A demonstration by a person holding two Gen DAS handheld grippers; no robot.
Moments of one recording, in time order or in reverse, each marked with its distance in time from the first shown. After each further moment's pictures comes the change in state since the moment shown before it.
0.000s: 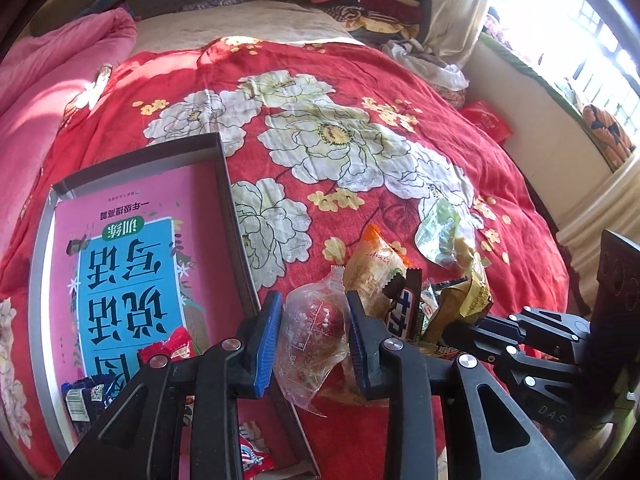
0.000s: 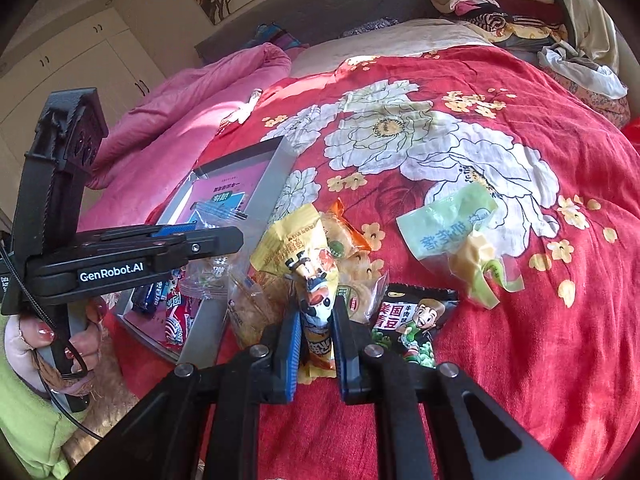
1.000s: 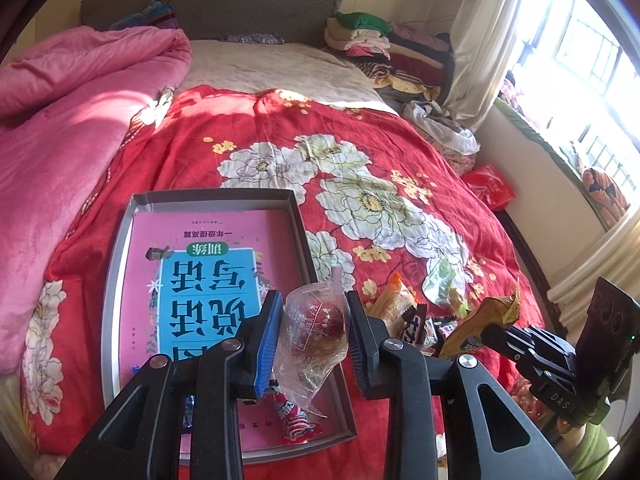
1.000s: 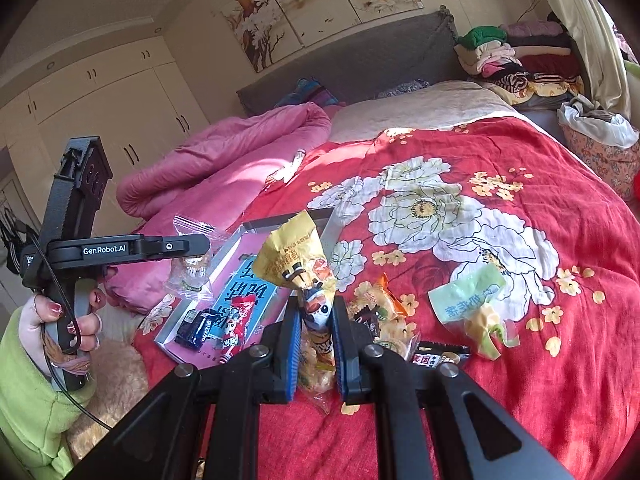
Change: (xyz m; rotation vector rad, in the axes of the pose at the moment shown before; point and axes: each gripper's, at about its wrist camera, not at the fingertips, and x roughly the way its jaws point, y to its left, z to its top) left arm -0.093 0.058 -0.009 -0.135 -0.172 0.004; right arm -0.053 0.035 0.007 -0.095 -0.214 0.098
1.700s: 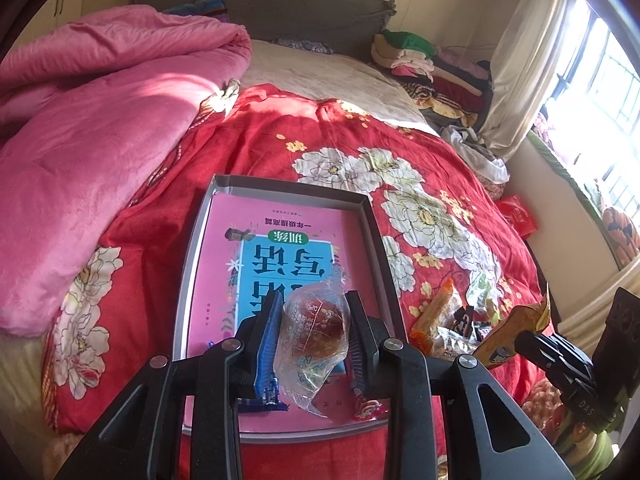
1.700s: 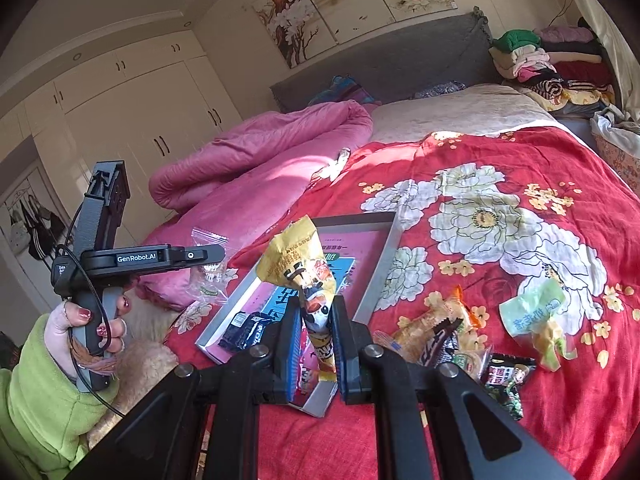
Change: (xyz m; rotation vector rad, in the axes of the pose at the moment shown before) left arm -0.032 0.070 -0.022 -0.122 -0.038 0.073; right arm 0.020 0.054 0.008 -0.055 0.017 0.107
